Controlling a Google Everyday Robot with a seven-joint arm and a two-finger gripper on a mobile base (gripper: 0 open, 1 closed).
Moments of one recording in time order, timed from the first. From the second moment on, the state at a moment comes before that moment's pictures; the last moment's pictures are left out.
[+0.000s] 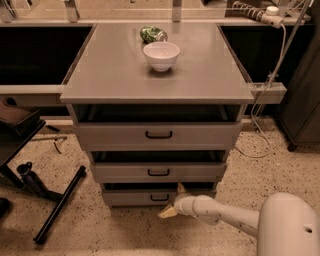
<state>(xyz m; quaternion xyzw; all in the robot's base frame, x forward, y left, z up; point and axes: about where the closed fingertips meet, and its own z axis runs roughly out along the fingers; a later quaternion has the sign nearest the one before) 0.637 -0.064 0.232 -0.44 0.79 0.11 0.41</state>
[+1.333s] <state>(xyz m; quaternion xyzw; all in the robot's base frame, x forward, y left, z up) 0.657 -0.053 0.189 -0.47 0.81 0.11 0.35</state>
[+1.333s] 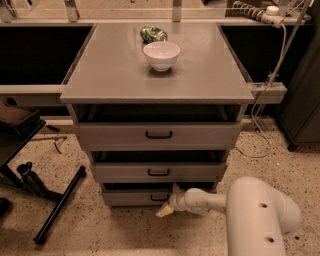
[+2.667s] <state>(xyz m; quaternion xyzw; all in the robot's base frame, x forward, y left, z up) 0.624 -0.059 0.190 -0.48 0.81 0.13 0.30</state>
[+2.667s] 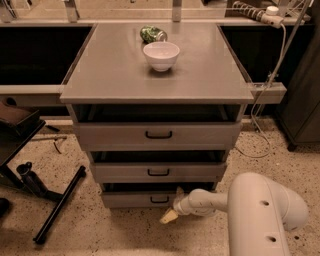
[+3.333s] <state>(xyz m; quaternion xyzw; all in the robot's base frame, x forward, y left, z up) 0.623 -0.043 0.181 -0.49 0.81 0.14 0.30</state>
